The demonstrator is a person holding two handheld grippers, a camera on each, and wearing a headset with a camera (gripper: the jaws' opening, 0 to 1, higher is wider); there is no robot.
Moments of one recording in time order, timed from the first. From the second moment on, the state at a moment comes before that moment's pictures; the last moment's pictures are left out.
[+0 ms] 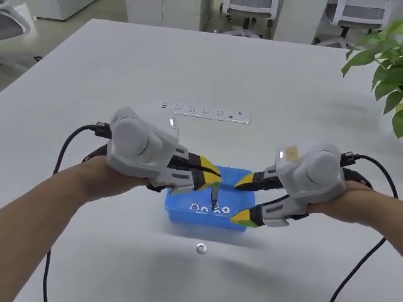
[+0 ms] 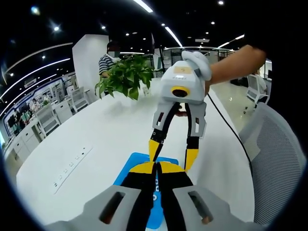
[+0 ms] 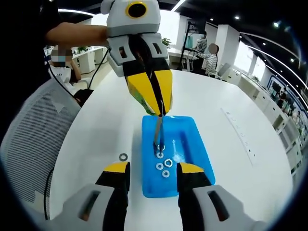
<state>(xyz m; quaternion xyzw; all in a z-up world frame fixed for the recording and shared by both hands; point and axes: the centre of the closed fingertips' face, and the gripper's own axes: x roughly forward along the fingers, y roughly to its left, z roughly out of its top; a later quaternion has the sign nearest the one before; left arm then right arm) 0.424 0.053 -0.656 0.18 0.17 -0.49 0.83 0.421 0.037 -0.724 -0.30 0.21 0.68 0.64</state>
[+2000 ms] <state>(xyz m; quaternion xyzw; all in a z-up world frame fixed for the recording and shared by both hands) 0.367 0.064 -0.646 0.17 0.20 -0.49 0.83 0.378 0.003 -0.721 -0.23 0.24 0.62 0.71</state>
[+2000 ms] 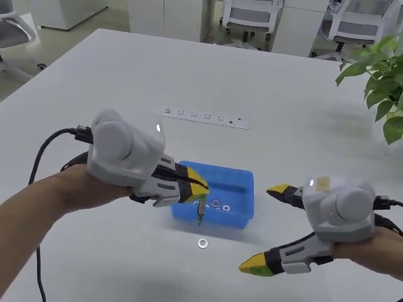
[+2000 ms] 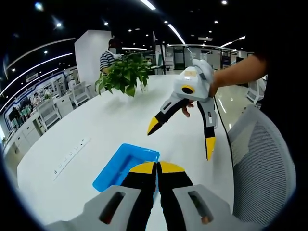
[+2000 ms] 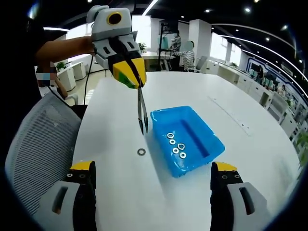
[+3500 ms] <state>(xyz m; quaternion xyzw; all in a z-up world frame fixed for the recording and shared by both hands) 0.361 0.052 -0.687 0.16 0.22 -0.51 0.82 0.355 0.013 -0.740 -0.22 0.25 0.65 0.69</state>
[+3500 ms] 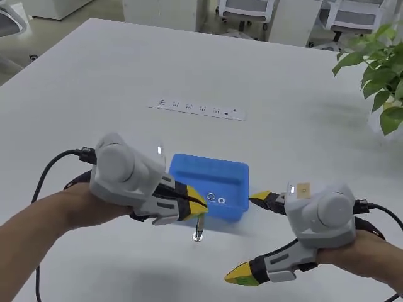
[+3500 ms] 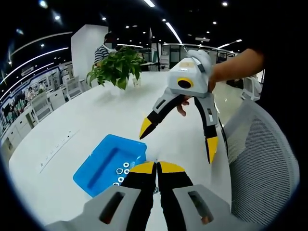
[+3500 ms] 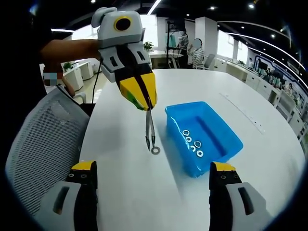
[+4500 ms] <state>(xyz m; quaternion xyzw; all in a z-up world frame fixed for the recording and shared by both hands) 0.360 0.049 -0.692 0.17 0.21 -0.52 0.81 0.350 0.032 -0.742 -0.23 0.24 0.67 0.66</state>
